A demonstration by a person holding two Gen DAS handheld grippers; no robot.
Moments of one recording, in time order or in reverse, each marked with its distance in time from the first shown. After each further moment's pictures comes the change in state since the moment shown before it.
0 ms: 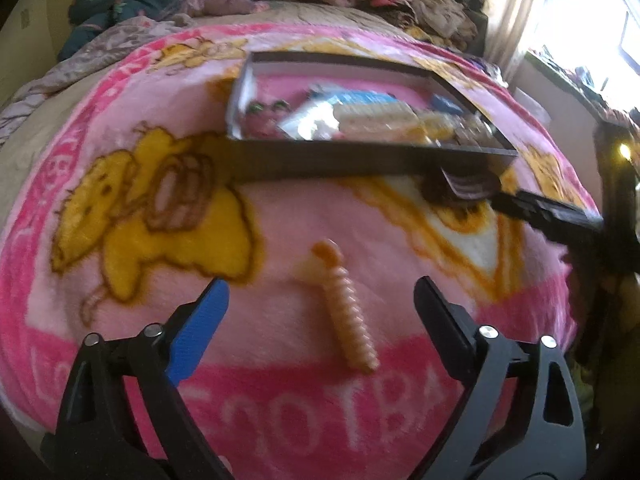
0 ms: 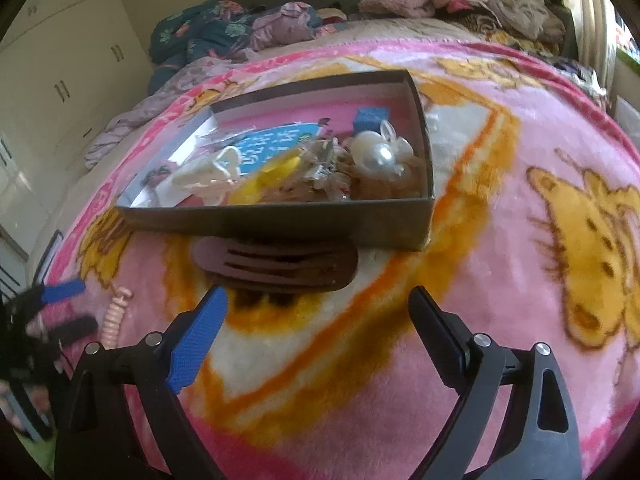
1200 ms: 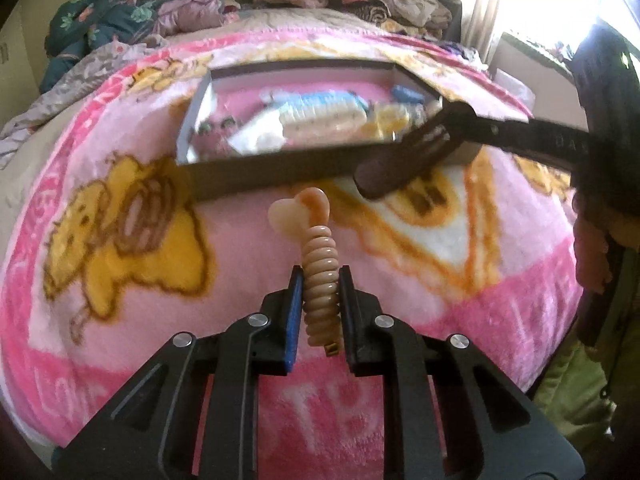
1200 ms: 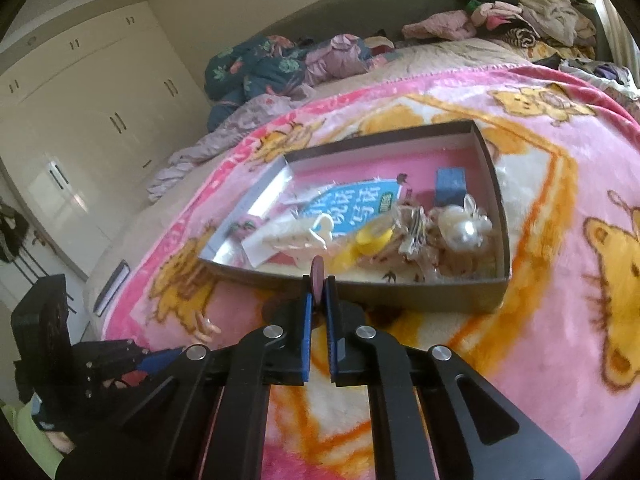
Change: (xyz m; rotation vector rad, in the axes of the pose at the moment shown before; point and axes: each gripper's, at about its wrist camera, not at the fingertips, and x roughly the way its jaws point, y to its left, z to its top) left arm -0.008 -0.031 0.009 0.089 -0.032 0.002; right arm -0.032 0.022 0.035 -0.003 -0.122 0.243
